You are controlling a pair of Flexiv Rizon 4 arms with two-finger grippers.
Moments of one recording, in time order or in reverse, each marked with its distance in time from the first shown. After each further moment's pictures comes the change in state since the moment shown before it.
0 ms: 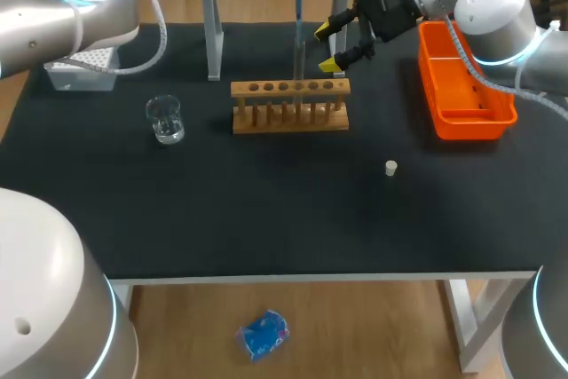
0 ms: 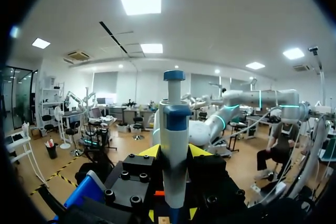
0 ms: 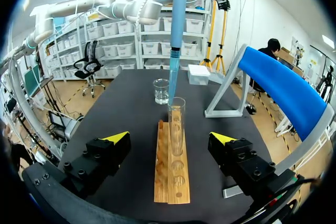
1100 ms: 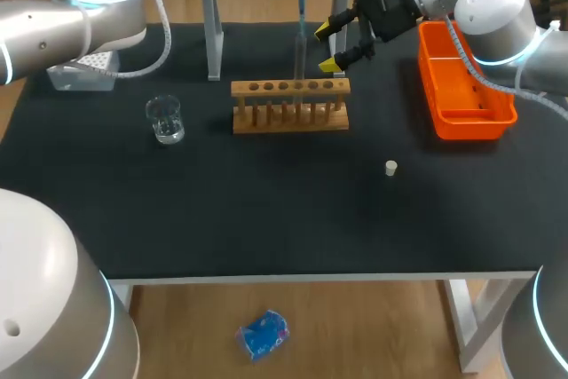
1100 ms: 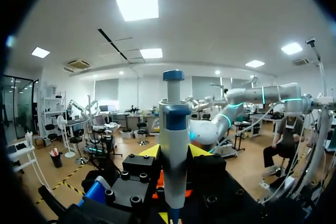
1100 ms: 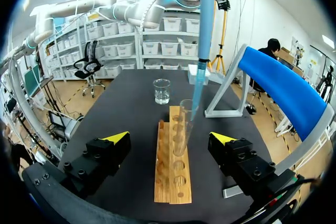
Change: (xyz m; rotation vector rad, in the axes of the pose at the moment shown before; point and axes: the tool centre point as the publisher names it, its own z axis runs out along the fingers) left arm -0.018 0.006 0.000 0.030 -0.021 0.071; right arm 0.000 0.000 0.000 0.000 0.000 0.000
